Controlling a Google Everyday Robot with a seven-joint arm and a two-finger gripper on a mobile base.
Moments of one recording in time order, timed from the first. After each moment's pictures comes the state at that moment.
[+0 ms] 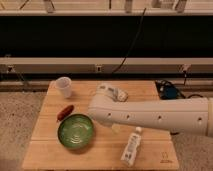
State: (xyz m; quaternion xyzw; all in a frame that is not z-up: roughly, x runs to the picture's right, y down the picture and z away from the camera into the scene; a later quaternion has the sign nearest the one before) arm -0.010 0.170 0.698 -0.21 -0.11 -0.44 0.87
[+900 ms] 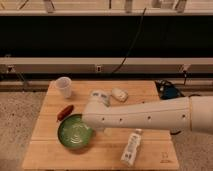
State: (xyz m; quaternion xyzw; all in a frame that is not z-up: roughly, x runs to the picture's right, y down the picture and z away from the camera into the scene) arm -0.042 0.198 0.719 -0.20 -0.15 -0.47 0.84
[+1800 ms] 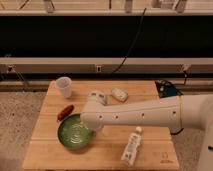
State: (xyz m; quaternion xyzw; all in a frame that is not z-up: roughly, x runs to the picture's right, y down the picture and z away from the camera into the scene) arm -0.055 0.209 0.740 -0.21 -0.18 -0.50 0.82
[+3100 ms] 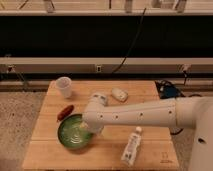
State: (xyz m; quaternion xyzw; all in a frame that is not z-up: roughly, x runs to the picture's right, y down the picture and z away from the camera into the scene) arm -0.064 0.233 0.757 -0.22 -0.23 -0.52 0.79
